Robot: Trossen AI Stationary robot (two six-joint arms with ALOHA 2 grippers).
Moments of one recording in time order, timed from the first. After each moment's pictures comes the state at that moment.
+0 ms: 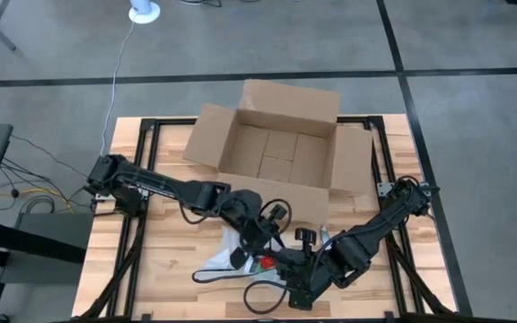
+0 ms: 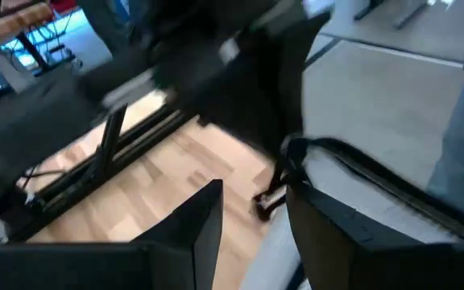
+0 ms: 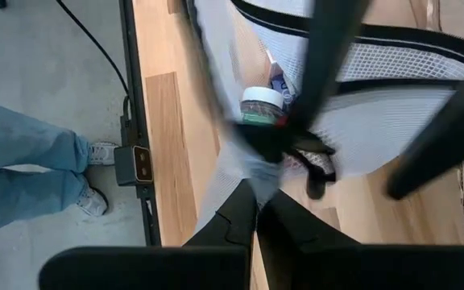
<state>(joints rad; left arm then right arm) -0.27 1.74 1.52 -0.20 0.34 0.42 0.63 2.00 2.18 -1.29 0.29 0.74</state>
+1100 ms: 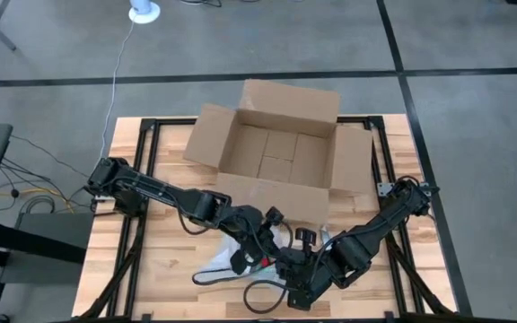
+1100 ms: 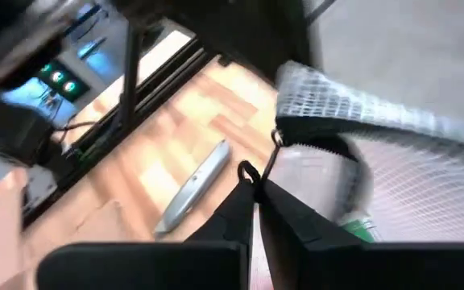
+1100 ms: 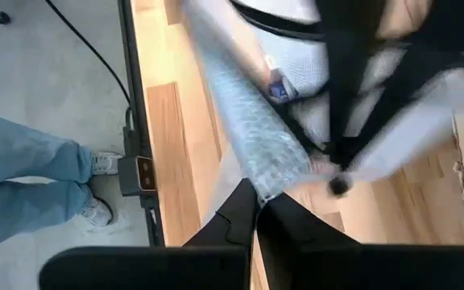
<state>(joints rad) -0.32 1.76 1.56 -0.37 0.07 0.52 0.64 2.00 2.18 -1.27 0.30 0.76</state>
